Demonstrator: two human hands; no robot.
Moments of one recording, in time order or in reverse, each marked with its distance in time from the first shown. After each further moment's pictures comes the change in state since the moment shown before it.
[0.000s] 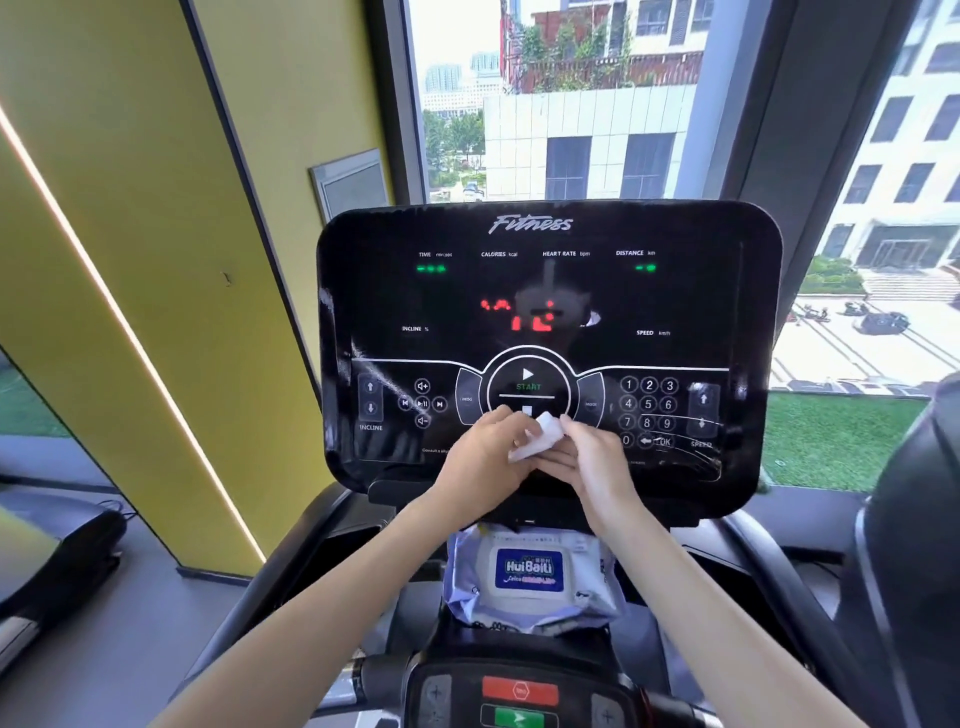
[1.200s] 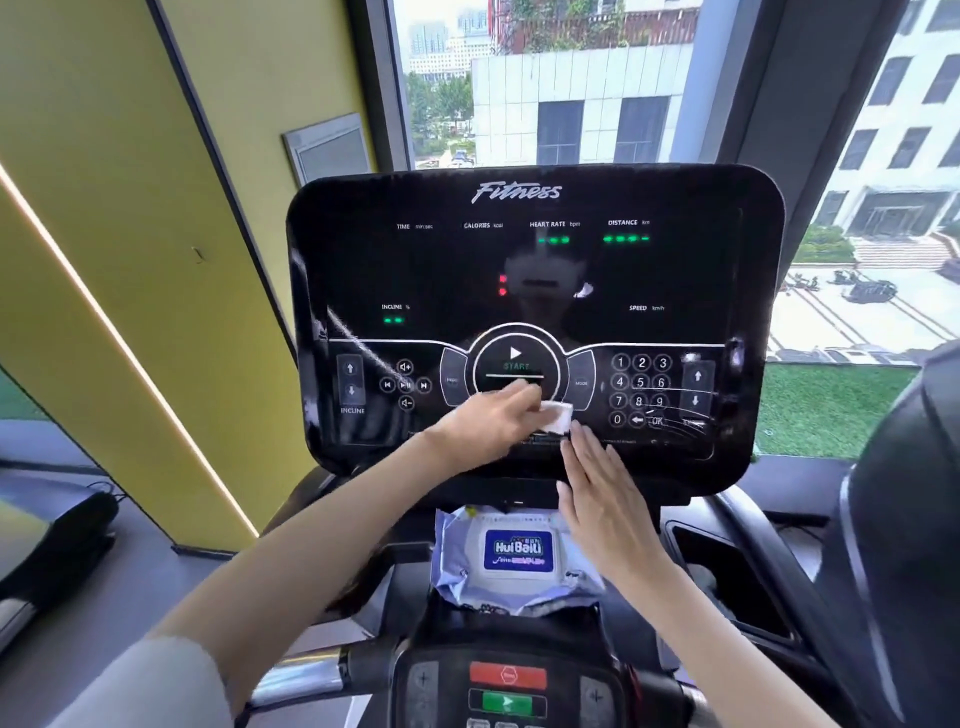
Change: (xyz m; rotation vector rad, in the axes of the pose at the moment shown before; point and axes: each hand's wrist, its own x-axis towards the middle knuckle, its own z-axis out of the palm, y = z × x) left_hand 0.046 -0.037 0.015 0.527 -0.118 0.652; right_hand 0.008 0.072 -0.069 -1.805 0.067 -0.691
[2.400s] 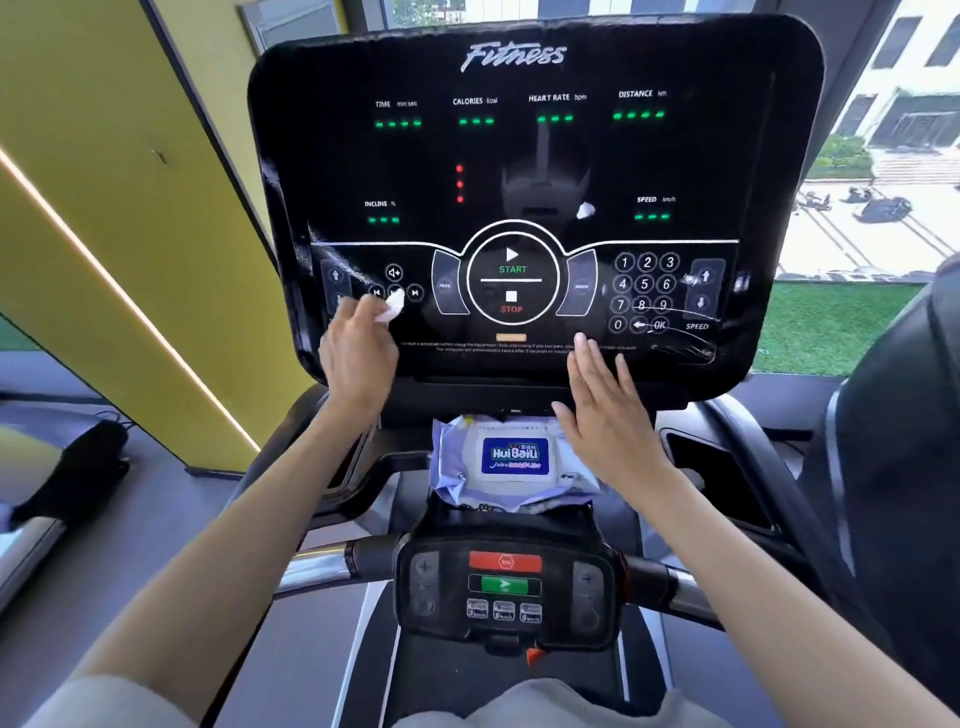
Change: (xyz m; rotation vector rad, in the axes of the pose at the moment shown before) left_hand -0.089 -0.007 -0.021 -0.020 0.296 -1.085; right_hand -0.013 0.008 0.008 -0.051 -0.093 -0.042
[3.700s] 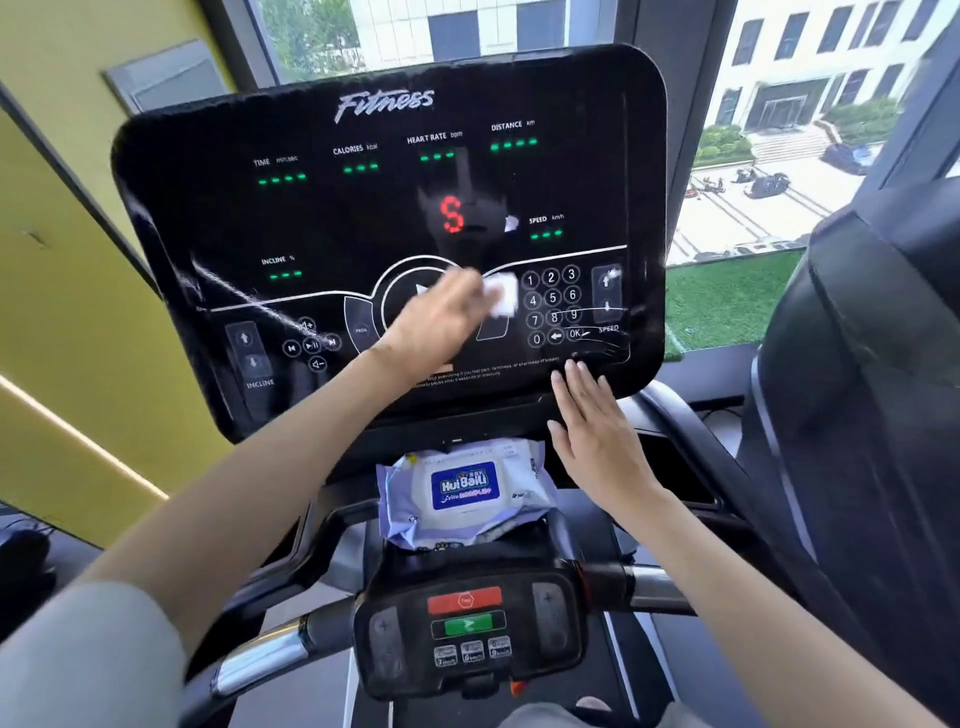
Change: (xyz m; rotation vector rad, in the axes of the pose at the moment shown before) left_hand 0.043 0.129 0.050 -0.005 -0.237 1.001; right_hand -0.032 0.036 0.003 0.057 0.068 0.186
